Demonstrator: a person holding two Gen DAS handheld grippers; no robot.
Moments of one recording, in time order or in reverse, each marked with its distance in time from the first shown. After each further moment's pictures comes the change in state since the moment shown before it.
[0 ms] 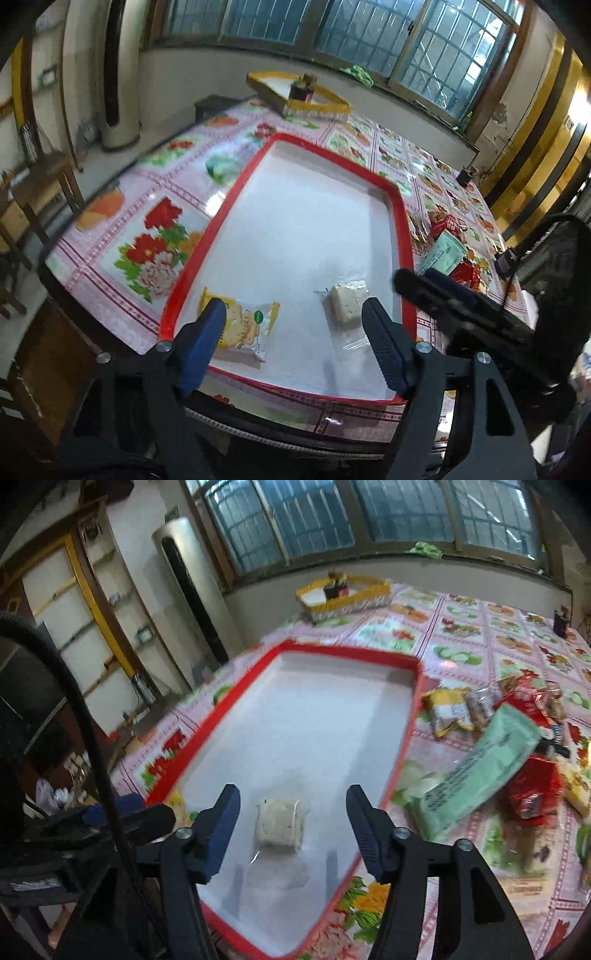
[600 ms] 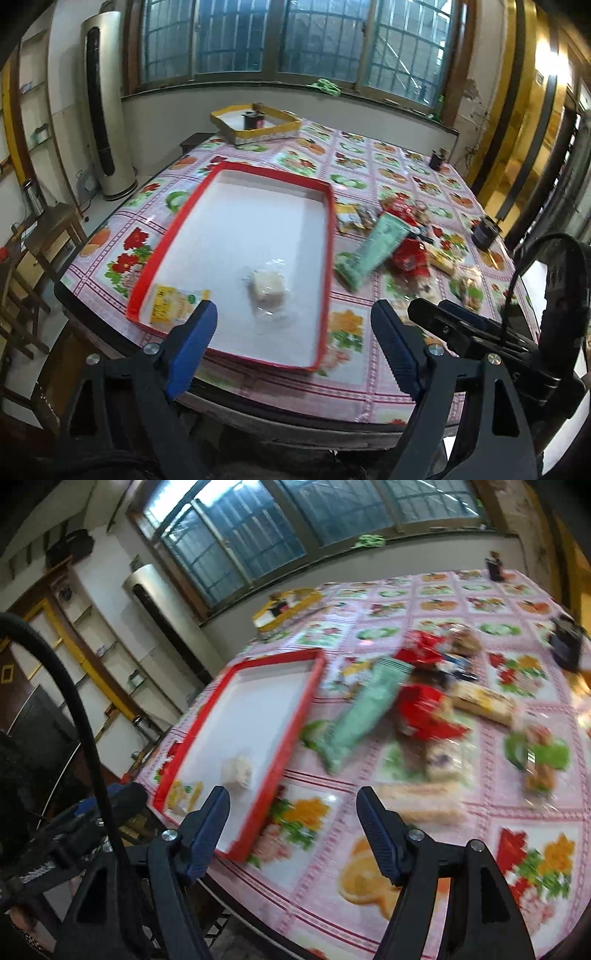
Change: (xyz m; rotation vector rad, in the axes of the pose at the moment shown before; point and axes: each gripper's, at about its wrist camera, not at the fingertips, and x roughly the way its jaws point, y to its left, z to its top) left arm -0.046 -0.103 -0.033 0.162 -0.067 0.045; right arm -0.083 -0.075 -0.047 0.204 -0.028 -0.013
